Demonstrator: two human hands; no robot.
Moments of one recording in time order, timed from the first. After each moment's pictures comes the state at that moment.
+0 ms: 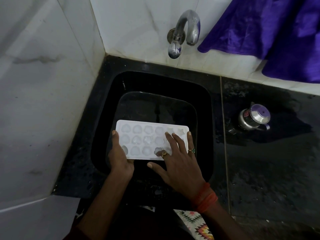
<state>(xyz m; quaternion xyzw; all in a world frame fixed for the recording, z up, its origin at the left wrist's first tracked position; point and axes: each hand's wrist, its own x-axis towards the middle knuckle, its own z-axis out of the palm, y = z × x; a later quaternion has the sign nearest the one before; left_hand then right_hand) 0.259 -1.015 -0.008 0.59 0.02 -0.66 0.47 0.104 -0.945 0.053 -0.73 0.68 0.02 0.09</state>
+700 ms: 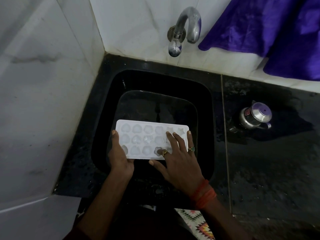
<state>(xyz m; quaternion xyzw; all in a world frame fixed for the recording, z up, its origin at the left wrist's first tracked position) 0.261 -1.016 -0.013 0.59 0.03 -0.66 0.46 0.105 -0.947 0.051 -0.72 0.68 0.04 0.09</state>
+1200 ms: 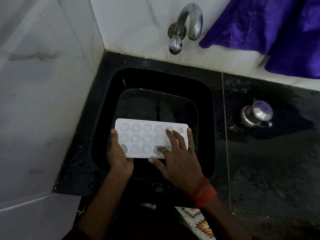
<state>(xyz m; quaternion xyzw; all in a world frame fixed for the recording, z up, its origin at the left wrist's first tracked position) 0.264 -1.017 -0.014 0.59 0.04 -0.66 0.46 0.107 -0.950 0.050 -0.72 0.68 0.03 0.08</state>
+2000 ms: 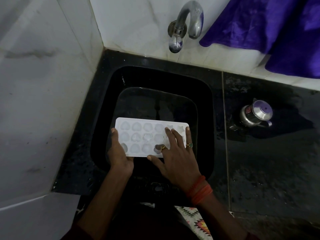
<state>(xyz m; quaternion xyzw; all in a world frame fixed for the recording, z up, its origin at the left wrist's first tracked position) 0.262 -1.017 -0.021 0.60 0.04 -0.65 0.46 0.111 -0.956 0.055 -0.72 0.68 0.05 0.10</state>
